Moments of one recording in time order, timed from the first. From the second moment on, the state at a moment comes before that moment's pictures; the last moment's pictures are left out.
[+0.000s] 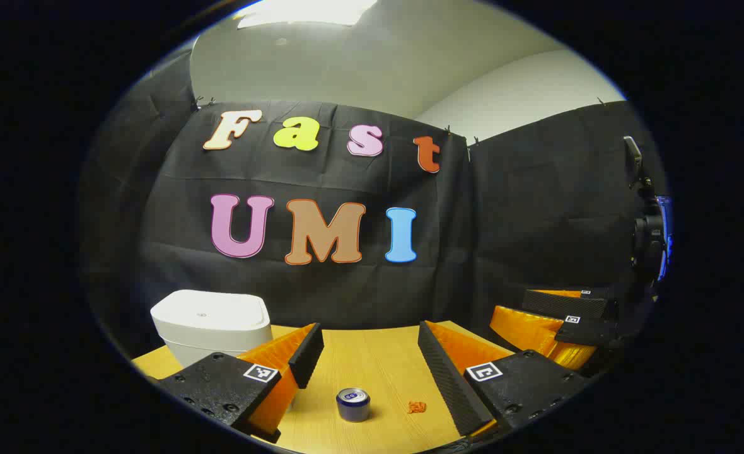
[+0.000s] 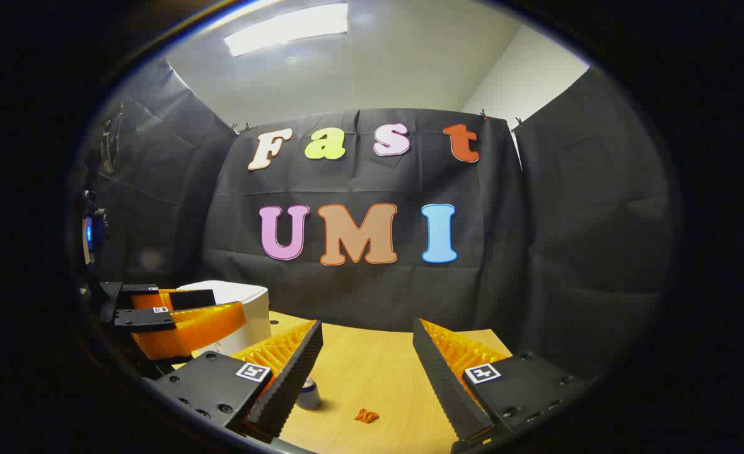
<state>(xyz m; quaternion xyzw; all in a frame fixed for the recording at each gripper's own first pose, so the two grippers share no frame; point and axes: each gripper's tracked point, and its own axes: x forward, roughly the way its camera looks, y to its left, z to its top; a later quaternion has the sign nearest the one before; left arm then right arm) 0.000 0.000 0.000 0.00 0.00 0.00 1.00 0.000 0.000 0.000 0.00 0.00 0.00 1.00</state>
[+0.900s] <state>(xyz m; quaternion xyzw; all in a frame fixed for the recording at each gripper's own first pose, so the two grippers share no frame) -0.009 0.012 -0.008 -0.02 0.01 0.02 1.00 -0.008 0.004 -0.011 0.00 0.02 0.00 1.00</state>
